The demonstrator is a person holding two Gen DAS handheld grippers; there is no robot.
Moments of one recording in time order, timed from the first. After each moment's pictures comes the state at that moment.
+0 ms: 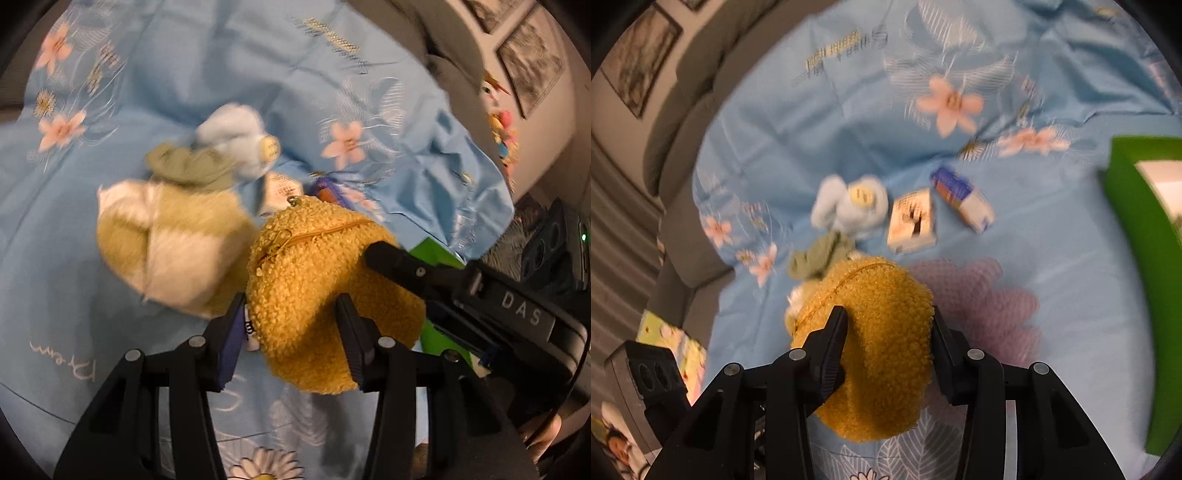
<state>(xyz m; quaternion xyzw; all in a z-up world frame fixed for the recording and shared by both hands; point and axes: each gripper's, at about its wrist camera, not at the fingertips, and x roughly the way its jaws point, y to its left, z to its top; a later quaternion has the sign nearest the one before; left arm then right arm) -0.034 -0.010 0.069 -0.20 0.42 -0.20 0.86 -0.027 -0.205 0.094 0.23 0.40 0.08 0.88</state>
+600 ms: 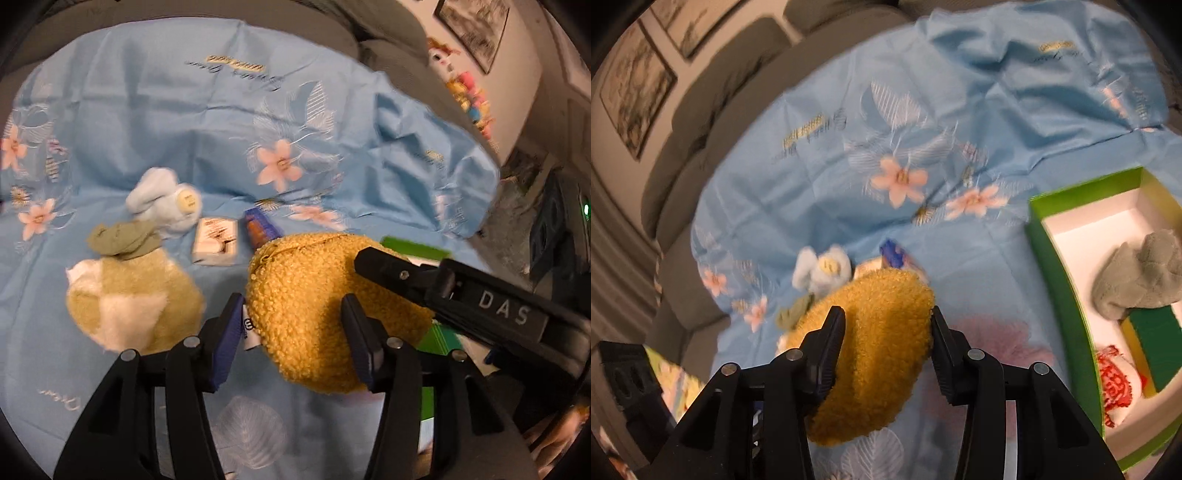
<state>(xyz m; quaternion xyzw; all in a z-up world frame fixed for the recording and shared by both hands) -0.050 -0.096 0.123 -0.09 0.36 -0.24 0.90 -0.048 -0.269 0.128 0.25 0.36 0.05 0.90</state>
